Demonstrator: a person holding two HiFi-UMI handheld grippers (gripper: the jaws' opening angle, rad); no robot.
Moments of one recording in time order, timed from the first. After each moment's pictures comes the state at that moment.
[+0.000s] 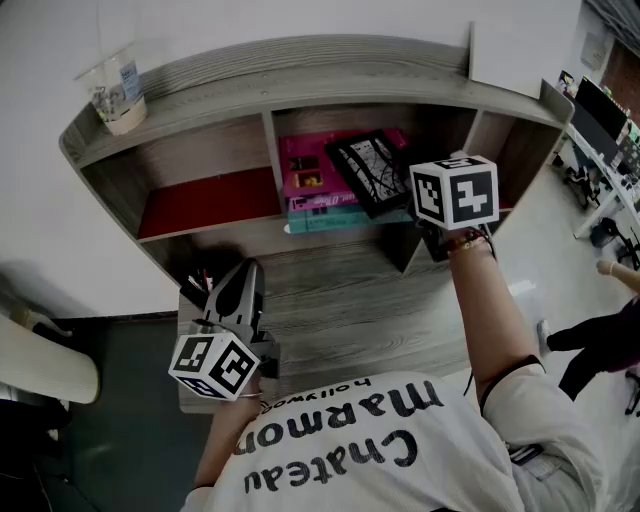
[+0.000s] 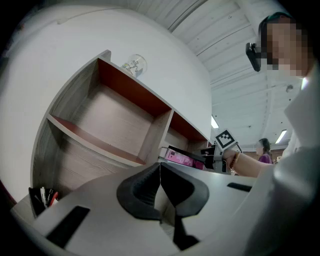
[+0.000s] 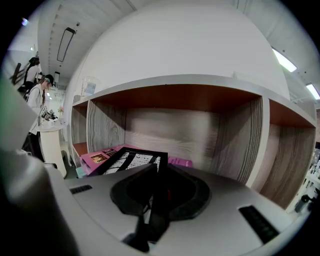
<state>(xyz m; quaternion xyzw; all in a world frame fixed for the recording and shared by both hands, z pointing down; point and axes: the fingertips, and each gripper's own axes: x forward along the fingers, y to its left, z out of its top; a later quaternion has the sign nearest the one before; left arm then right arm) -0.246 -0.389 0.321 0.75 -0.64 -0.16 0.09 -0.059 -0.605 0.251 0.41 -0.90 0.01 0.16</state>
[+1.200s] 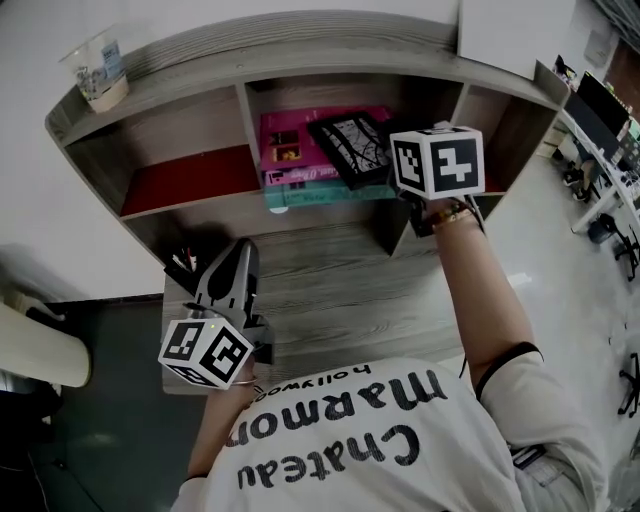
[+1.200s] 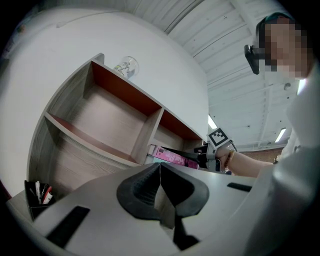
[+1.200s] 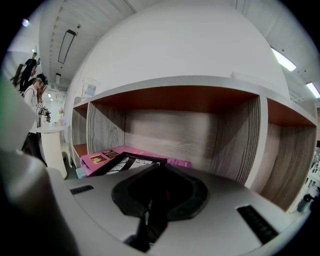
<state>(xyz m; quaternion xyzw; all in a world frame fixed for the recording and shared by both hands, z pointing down) -0.214 -0.386 0.319 0.75 -0.64 -0.16 0.08 -0.059 -0.608 0.244 0.41 -0.90 0.00 0.15</state>
